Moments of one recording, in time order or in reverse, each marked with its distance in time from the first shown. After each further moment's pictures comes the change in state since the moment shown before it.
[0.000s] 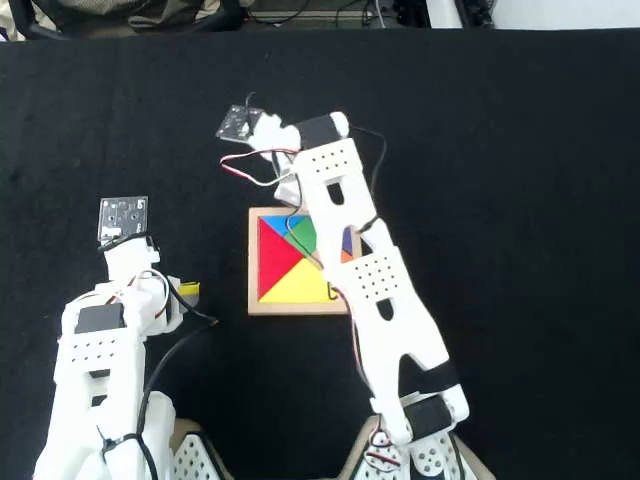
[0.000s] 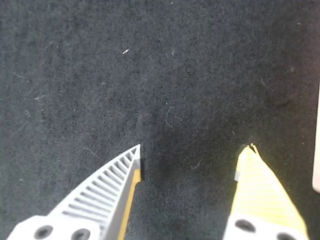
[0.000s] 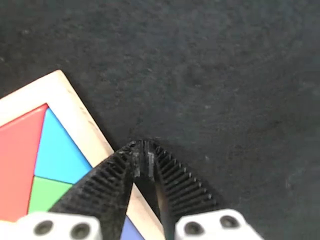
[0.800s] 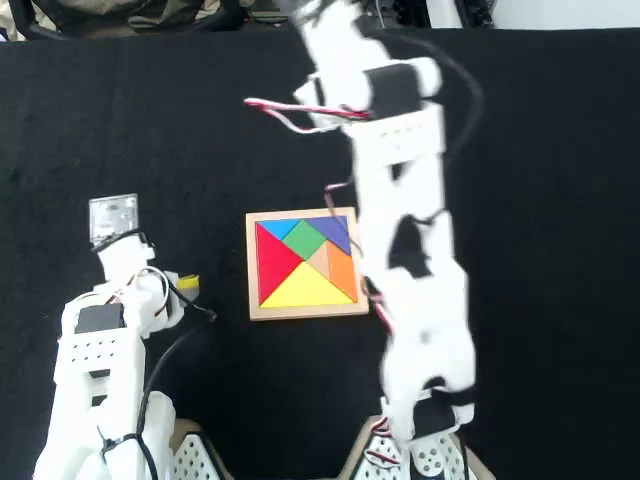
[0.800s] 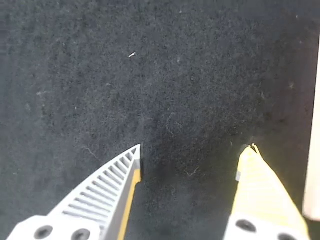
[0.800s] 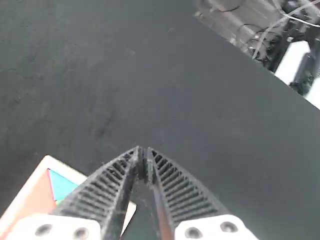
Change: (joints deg) left arm 0.0 0.0 0.0 -1.1 5.5; right arm 6.5 -44.0 13.1 0.6 -24.8
